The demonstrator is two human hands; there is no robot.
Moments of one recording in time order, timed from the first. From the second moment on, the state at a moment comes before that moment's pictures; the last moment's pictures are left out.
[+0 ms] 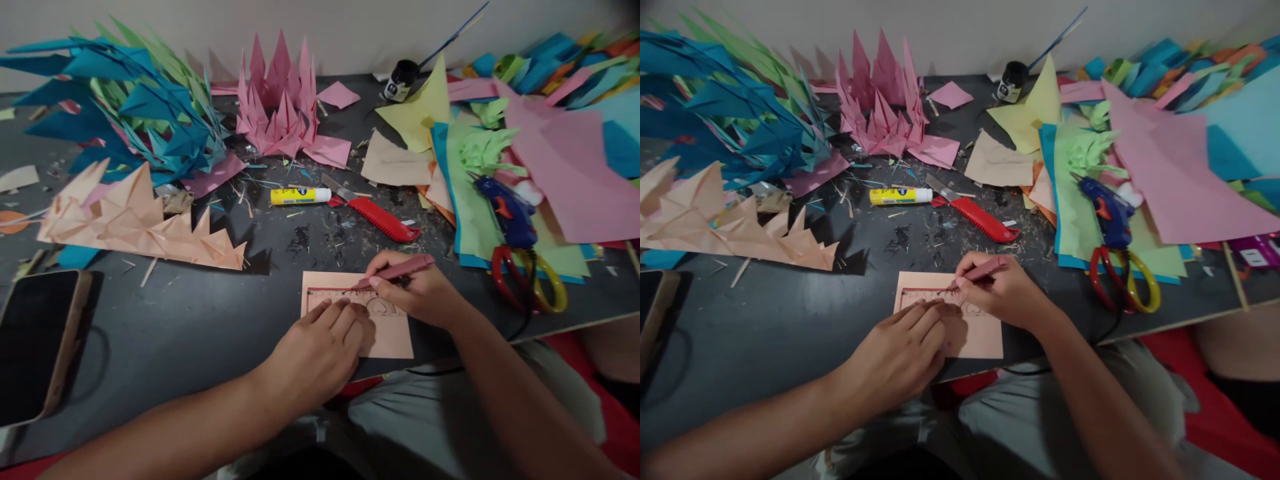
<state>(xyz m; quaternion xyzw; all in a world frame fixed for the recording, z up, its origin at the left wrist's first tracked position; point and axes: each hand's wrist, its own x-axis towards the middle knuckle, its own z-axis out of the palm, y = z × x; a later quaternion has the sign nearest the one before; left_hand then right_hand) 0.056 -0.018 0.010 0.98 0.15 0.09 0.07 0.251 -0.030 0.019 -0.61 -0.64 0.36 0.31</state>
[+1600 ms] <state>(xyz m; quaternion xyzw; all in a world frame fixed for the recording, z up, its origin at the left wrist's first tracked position) 0.059 -0.015 0.015 0.97 0.16 0.12 0.11 0.265 -0.038 0.005 -0.60 -0.60 0.35 0.41</state>
